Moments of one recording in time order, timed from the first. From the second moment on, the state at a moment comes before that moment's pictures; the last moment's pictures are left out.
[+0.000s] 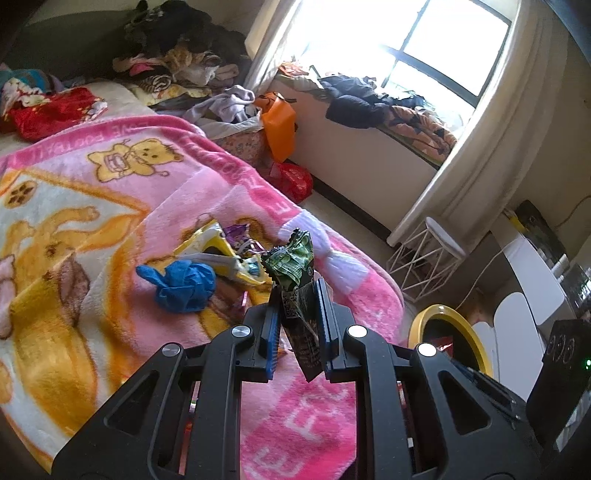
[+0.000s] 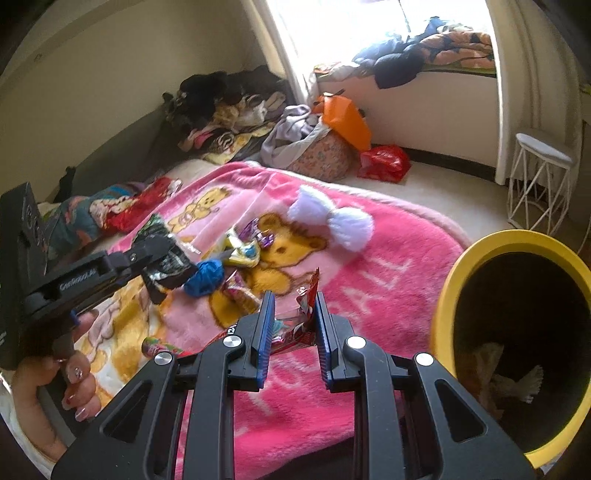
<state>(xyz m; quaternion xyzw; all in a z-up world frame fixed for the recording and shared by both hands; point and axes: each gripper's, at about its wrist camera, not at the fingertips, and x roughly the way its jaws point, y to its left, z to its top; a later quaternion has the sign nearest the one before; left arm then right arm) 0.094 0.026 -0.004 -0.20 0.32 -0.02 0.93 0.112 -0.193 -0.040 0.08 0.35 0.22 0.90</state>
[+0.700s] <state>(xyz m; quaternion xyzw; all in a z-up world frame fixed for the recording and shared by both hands) 0.096 -0.020 0.004 -0.17 0.32 -0.07 0.93 0.108 -0.264 -0.026 0.12 0.32 0.14 0.93</state>
